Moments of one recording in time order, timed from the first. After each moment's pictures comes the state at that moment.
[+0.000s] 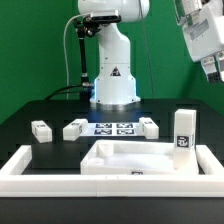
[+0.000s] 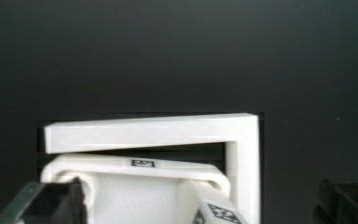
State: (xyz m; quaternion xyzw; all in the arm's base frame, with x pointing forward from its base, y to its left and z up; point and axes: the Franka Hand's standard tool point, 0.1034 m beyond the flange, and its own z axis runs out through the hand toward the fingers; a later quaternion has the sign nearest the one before) arm 0.626 0.136 0.174 -0.68 0.71 0.01 0.16
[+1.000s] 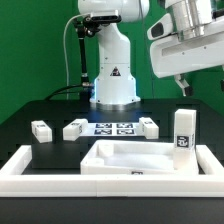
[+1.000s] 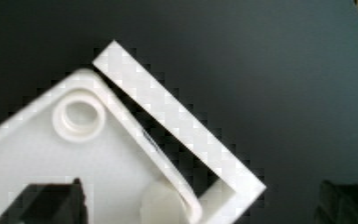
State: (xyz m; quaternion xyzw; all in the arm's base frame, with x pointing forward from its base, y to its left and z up) arm 0.587 0.130 0.149 -0.92 0.38 -0.04 0.13
